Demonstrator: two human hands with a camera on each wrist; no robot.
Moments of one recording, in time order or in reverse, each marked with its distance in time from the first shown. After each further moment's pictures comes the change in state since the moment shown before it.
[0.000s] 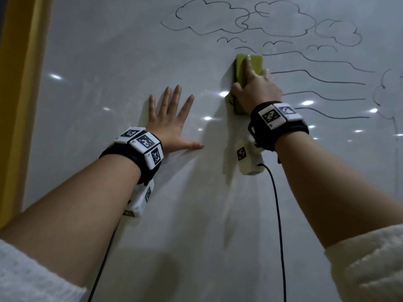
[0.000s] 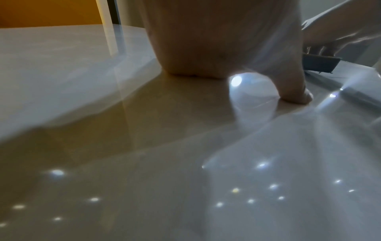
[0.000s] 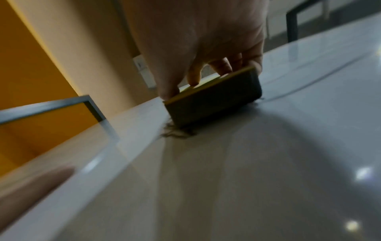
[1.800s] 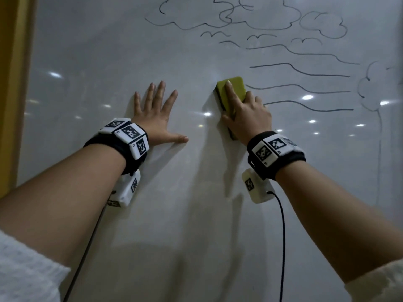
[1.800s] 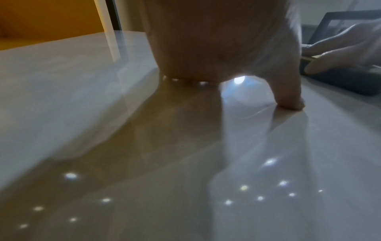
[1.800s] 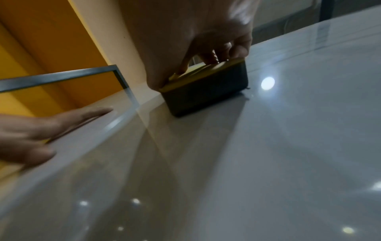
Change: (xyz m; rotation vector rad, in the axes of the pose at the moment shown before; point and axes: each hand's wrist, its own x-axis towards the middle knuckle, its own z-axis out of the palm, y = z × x) left_hand -0.001 0.009 -0.006 -0.040 -0.053 -0.079; right_hand -0.051 0.046 0.027 -0.138 0.000 -0.232
